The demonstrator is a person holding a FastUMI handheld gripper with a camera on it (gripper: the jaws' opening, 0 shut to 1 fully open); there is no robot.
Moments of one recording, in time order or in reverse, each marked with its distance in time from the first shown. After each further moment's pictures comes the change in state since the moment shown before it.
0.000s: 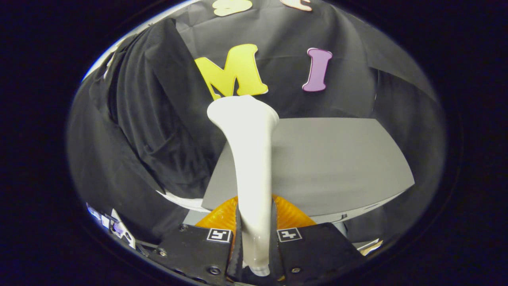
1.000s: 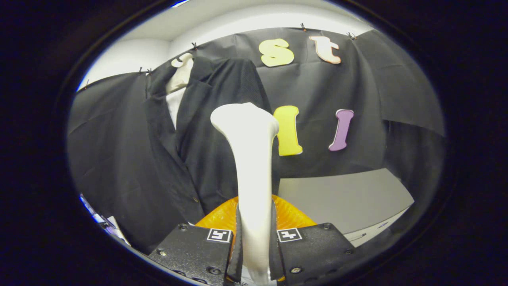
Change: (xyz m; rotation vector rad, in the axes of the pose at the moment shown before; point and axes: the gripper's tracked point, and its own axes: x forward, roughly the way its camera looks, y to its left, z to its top) arm -0.075 0.153 0.067 -0.113 -0.442 0.098
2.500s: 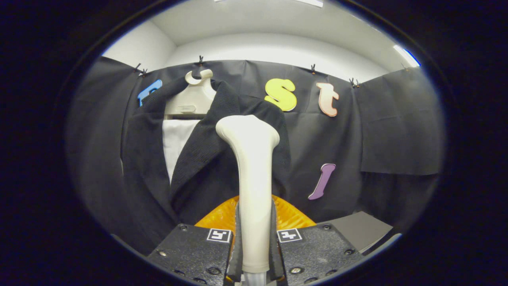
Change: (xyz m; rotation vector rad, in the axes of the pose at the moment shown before) arm 0.059 0.059 0.086 -0.174 -0.261 -0.276
